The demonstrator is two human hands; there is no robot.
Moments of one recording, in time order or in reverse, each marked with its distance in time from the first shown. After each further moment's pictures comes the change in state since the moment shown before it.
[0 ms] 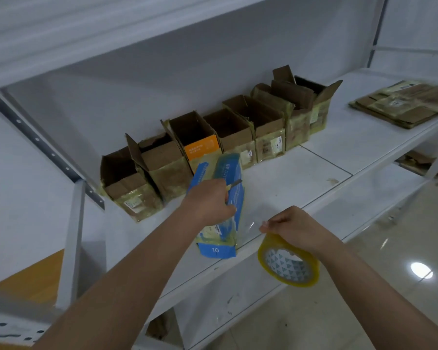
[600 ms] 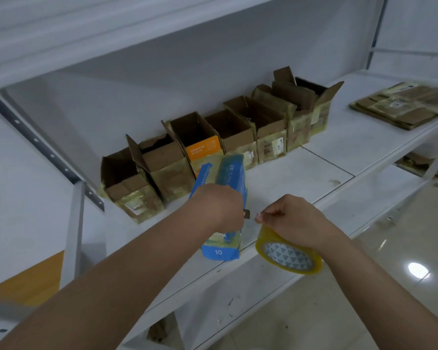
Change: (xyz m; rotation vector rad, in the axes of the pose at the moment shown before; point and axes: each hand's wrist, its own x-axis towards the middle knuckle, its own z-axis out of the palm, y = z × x) left_hand -0.002 0.025 -0.013 0.507 -0.330 0.119; right_hand -0.009 -0.036 -0.004 -0.267 0.092 -0.127
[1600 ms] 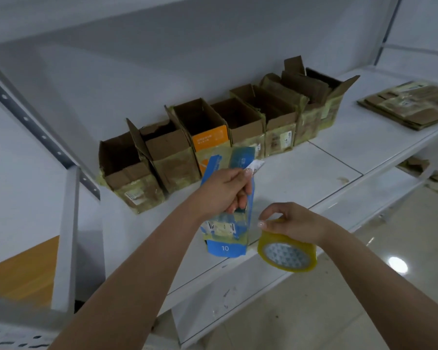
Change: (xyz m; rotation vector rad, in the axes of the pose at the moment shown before) left_hand 0.022 -0.037 0.046 -1.419 0.371 0.267; right_hand 0.032 0.023 0.023 0.315 -0.310 0.006
